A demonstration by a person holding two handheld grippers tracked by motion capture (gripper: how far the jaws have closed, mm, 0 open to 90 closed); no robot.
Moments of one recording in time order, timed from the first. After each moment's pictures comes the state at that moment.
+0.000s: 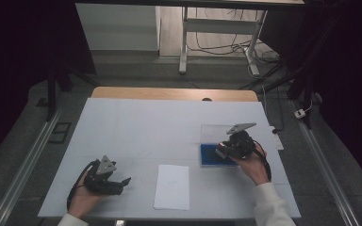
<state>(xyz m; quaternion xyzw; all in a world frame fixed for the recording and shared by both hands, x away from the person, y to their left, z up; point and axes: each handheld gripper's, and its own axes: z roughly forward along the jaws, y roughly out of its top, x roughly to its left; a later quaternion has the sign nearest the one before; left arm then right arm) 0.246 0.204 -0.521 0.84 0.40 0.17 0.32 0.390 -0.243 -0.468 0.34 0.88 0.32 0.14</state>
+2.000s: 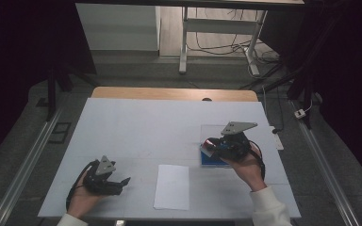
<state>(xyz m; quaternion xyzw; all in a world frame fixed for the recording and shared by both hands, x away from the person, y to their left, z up) 0.245 0.206 -0.520 0.84 0.40 0.18 0.32 0.349 -0.206 -0.416 0.25 0.87 0.42 0.13</state>
